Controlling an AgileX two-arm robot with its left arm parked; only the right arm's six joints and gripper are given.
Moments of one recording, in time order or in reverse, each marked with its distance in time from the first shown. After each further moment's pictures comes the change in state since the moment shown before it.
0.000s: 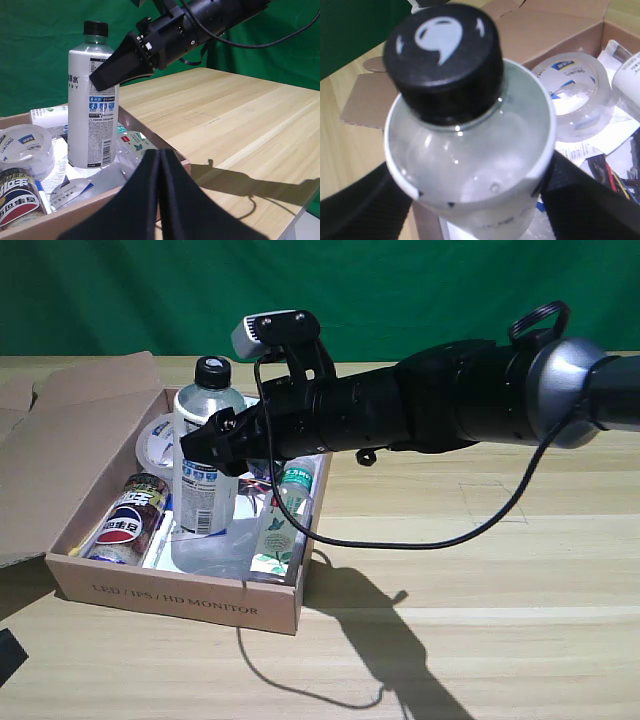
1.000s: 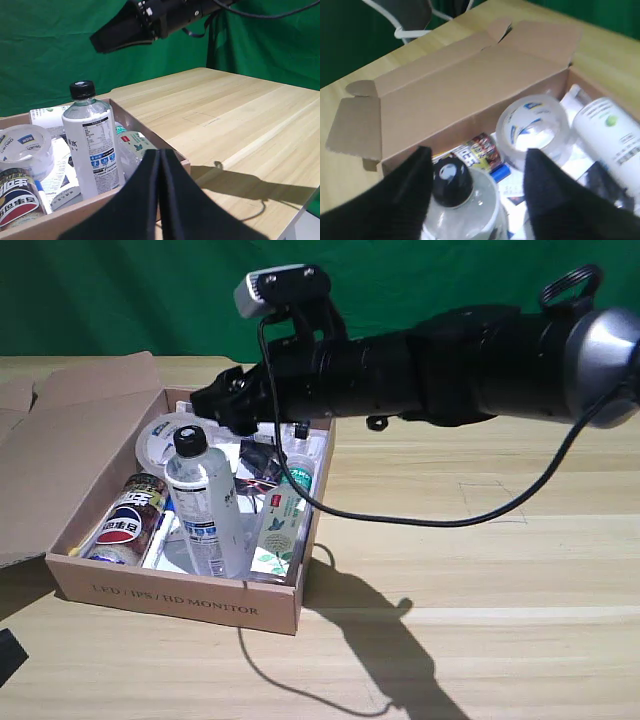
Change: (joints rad) arm 0.002 -0.092 -0.021 -0.055 -0.089 0.007
